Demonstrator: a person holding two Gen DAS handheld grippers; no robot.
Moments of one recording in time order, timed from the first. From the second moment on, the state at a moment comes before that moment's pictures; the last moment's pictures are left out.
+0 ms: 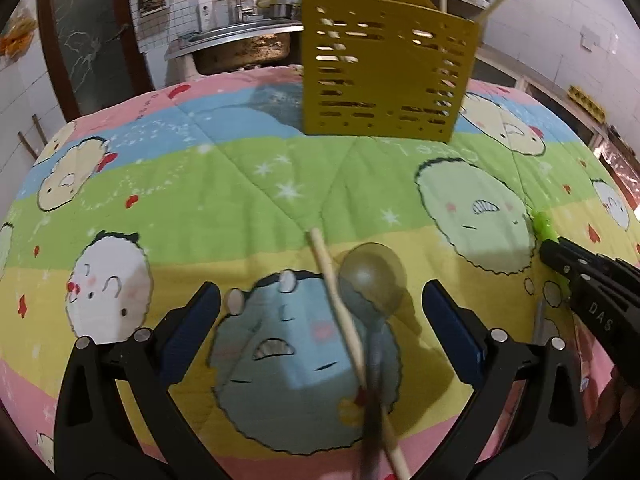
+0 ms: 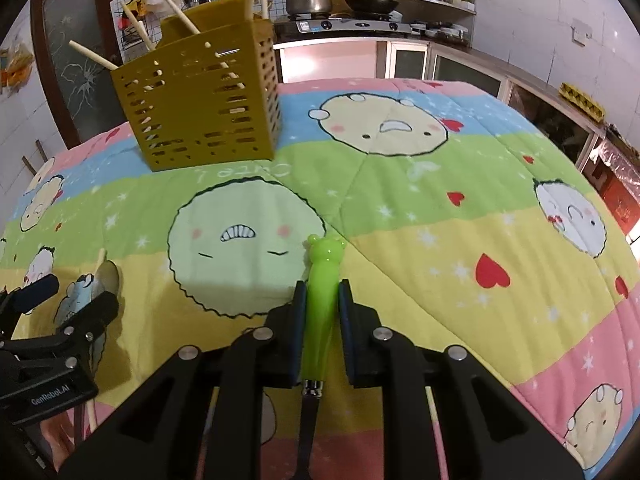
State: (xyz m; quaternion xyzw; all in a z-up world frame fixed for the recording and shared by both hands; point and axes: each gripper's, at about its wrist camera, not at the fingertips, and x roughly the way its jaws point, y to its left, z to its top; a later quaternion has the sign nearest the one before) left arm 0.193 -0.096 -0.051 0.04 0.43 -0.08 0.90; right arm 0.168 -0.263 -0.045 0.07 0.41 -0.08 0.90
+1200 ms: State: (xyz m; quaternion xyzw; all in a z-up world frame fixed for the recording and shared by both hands) left arm 0.203 -0.108 -0.047 0.05 0.43 -0.12 0.89; right arm 0.163 -0.260 -0.042 0.07 0.40 -0.09 0.91
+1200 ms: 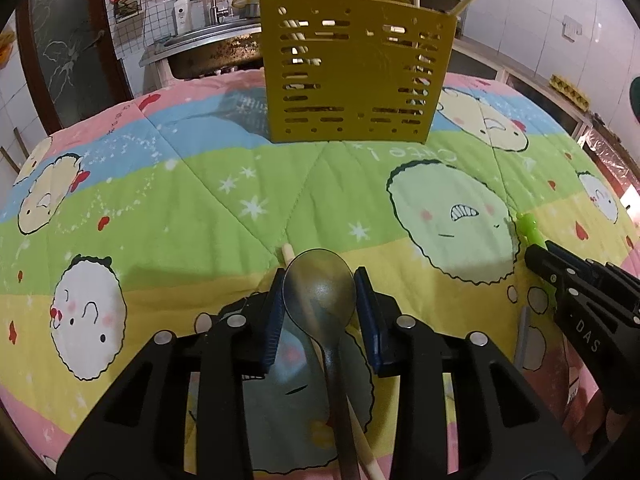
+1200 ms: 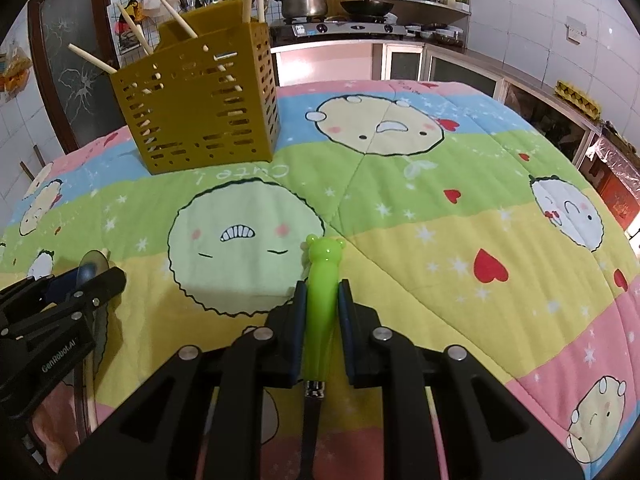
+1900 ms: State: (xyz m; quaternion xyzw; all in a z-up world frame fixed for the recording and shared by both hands) left arm 0.173 -0.062 0.008 0.01 0.34 -0.09 0.94; right arm 0.088 -0.272 0.015 0.10 0.26 -0.09 0.96
